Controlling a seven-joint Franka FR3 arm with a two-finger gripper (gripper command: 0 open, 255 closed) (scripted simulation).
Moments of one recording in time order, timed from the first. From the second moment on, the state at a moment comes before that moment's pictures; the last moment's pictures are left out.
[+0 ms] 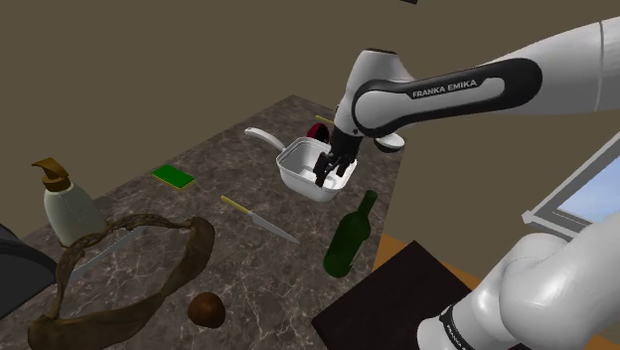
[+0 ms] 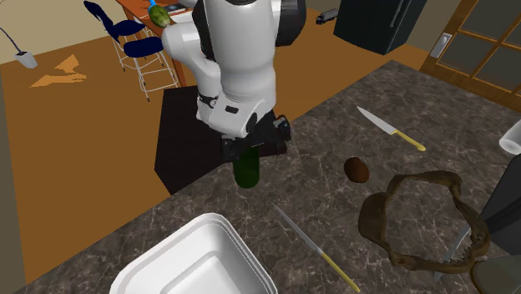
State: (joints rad) arm 0.14 -0.21 0.03 -2.38 0.09 2.19 -0.01
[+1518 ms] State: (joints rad) arm 0.27 0.61 0.08 -1.87 -0.07 2.50 -0.09
